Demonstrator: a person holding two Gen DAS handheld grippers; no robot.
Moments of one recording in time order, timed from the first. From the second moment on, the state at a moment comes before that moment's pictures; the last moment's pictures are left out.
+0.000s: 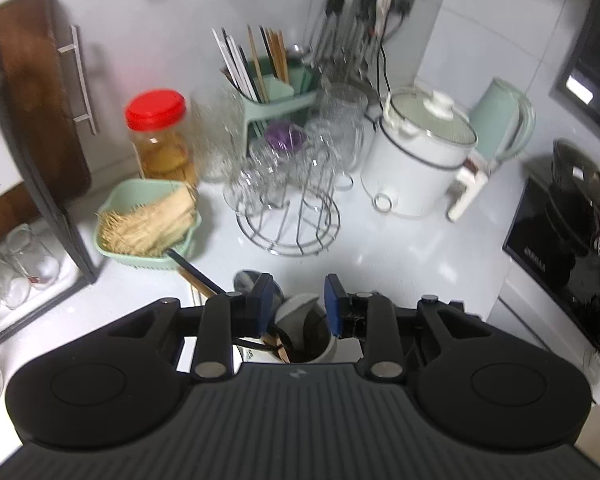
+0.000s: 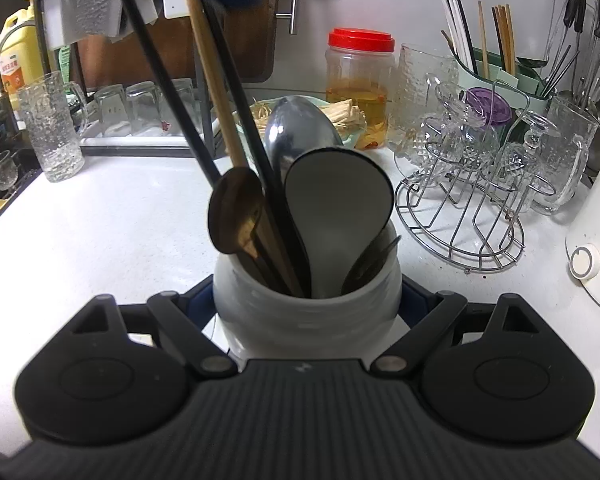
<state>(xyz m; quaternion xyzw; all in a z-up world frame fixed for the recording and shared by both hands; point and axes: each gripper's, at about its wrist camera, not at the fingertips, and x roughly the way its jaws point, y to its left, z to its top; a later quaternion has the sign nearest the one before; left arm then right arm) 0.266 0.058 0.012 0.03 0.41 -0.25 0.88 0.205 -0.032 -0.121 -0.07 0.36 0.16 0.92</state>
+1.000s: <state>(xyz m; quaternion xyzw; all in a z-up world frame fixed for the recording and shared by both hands) 0.203 0.122 -0.003 -0.08 0.36 -0.15 0.92 0.212 -0.050 -0.118 -0.05 0.38 0.10 0.92</state>
